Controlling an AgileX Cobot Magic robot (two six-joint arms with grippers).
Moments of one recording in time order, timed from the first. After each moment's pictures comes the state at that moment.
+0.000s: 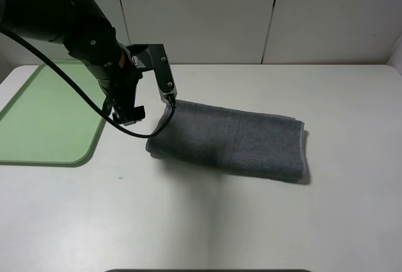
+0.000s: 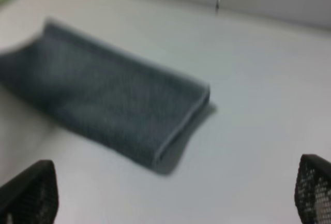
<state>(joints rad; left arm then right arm) -0.58 1.82 -1.11 0.56 0.46 0.31 0.23 -0.01 -0.50 0.10 1.03 -0.09</state>
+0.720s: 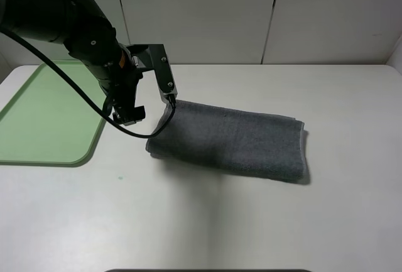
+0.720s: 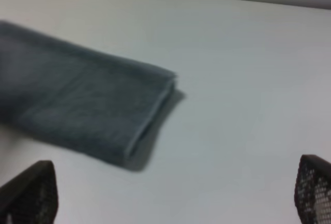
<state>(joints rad) -0.58 1.82 -1.11 0.56 0.46 0.31 0.07 -0.01 -0.49 0.08 1.03 -0.05</state>
